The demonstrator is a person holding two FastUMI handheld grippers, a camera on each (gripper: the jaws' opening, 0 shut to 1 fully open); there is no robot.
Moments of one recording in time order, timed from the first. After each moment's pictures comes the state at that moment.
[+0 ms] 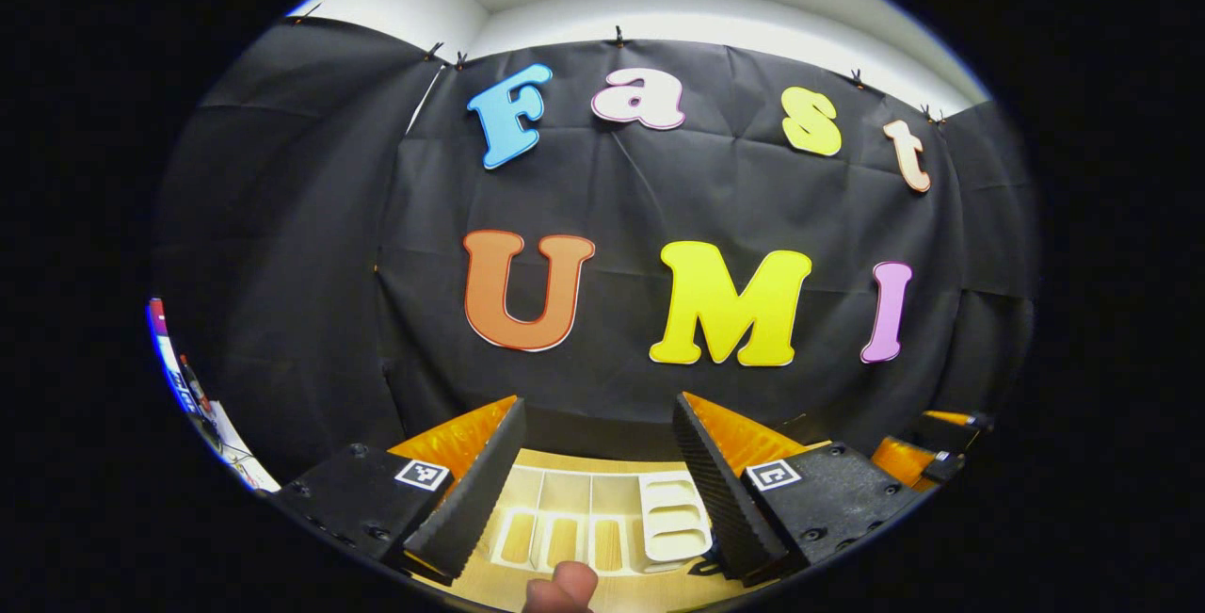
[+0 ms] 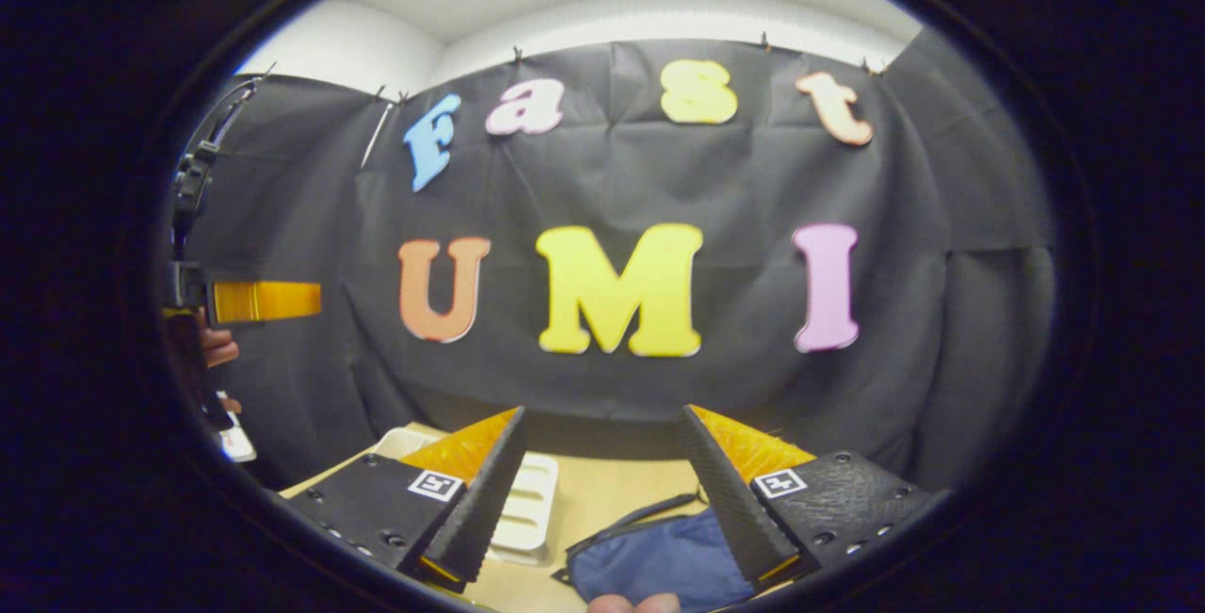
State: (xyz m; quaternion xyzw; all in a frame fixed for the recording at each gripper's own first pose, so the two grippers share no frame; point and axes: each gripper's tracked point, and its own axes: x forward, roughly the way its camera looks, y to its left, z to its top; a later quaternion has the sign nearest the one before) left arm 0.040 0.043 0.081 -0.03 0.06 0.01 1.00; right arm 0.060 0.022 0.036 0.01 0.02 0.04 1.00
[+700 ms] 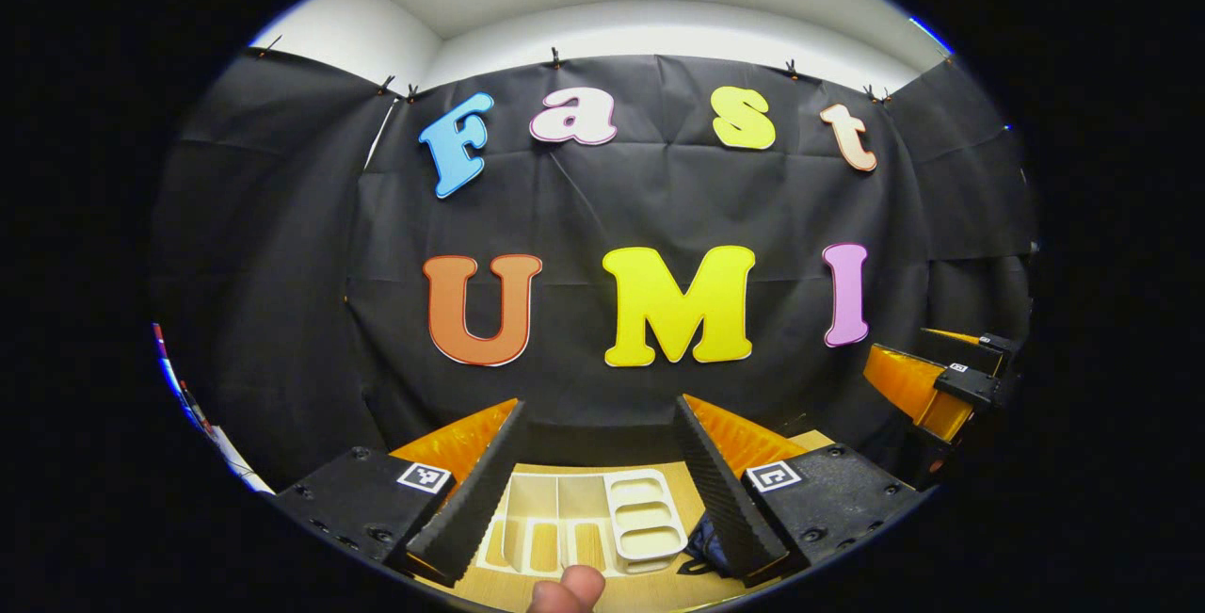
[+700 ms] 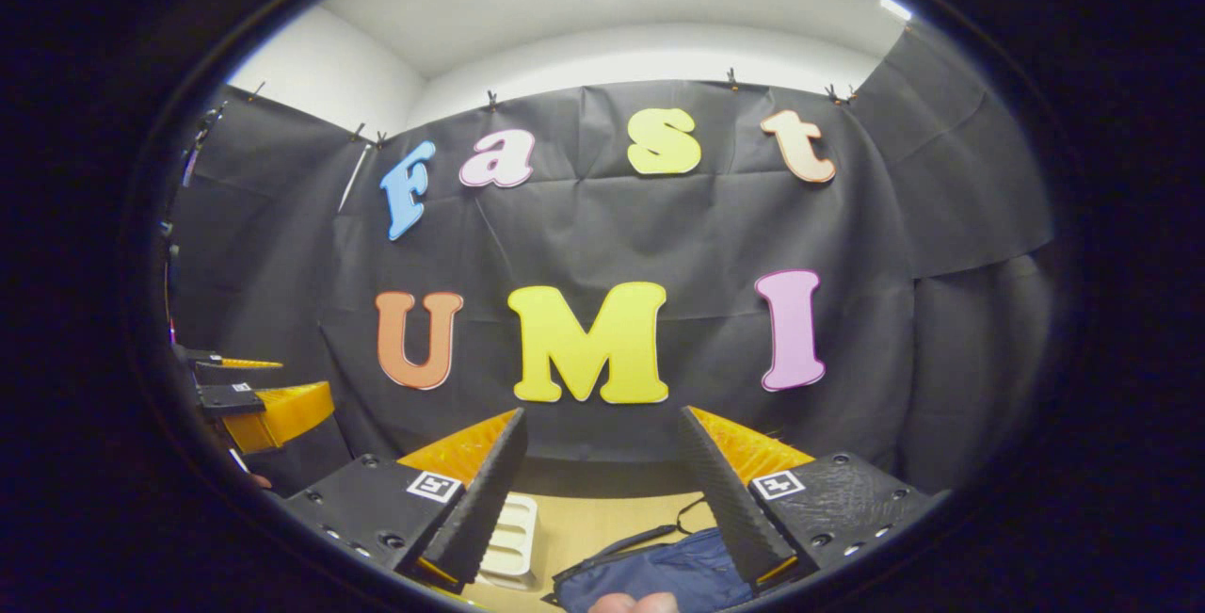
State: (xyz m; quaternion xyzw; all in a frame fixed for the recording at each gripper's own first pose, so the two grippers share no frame) left arm 0.013 -0.026 0.071 0.00 0.03 -0.04 1.00; right arm 0.054 -0.002 0.066 0.03 -0.02 0.02 1.00
